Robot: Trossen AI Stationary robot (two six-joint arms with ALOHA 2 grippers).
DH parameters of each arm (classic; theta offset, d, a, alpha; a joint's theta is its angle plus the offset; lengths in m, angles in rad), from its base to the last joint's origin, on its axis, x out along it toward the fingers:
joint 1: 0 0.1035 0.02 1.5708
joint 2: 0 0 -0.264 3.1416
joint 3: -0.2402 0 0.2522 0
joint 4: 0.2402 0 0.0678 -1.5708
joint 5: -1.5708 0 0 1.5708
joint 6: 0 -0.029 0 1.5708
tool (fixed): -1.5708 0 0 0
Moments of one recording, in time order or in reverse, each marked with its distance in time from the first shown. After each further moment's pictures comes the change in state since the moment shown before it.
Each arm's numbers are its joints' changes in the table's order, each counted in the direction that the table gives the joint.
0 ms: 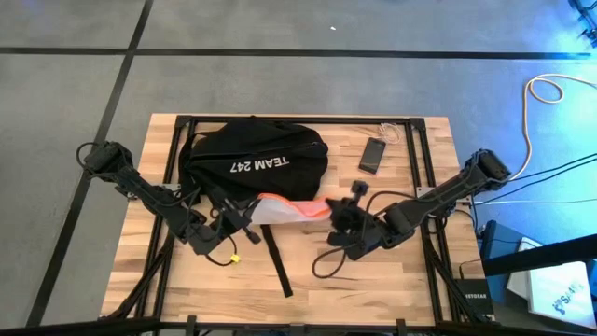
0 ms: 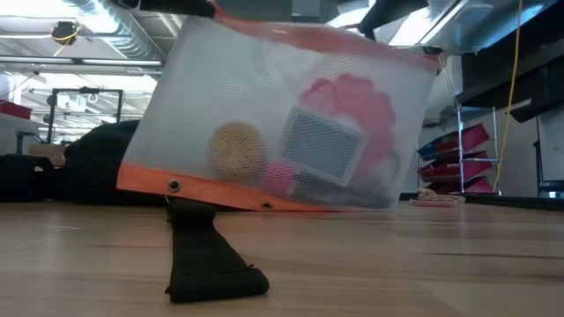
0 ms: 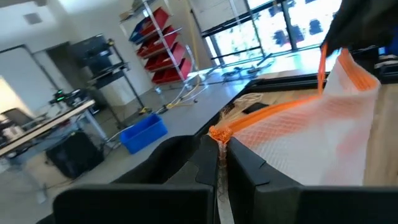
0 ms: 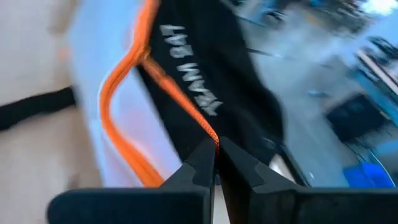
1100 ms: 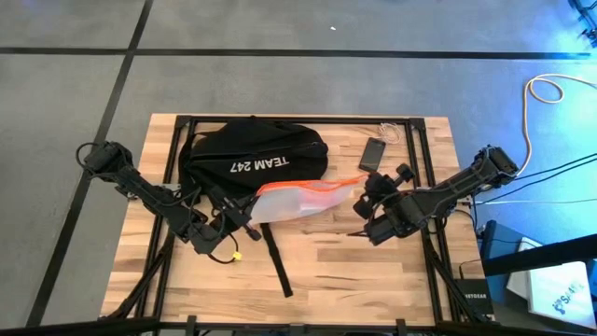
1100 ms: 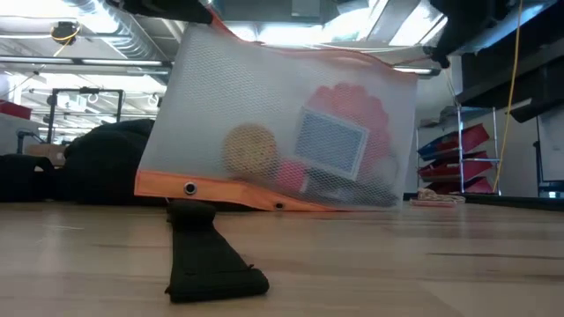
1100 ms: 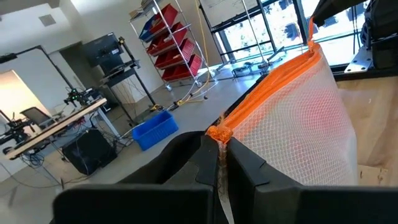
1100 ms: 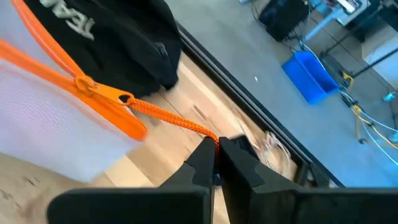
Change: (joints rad) left arm 0.008 0.000 0.001 0.031 -0.025 -0.003; right arm -0.018 0.088 0.002 0.849 -0.027 -0.877
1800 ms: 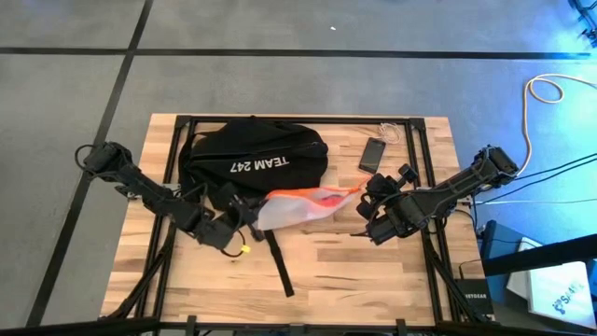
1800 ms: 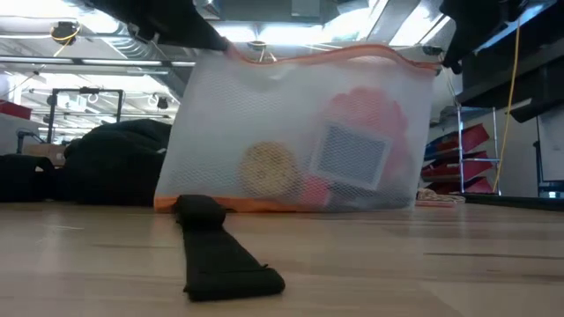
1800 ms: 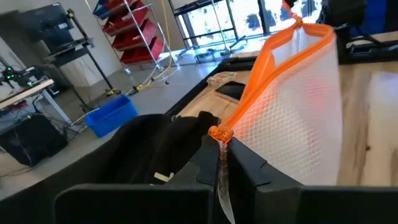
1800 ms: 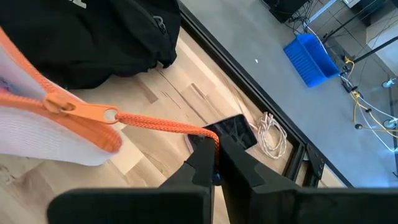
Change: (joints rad) left arm 0.086 0.000 0.000 0.211 0.248 0.281; right arm 0.001 -0.001 0.000 0.032 -0.081 -0.004
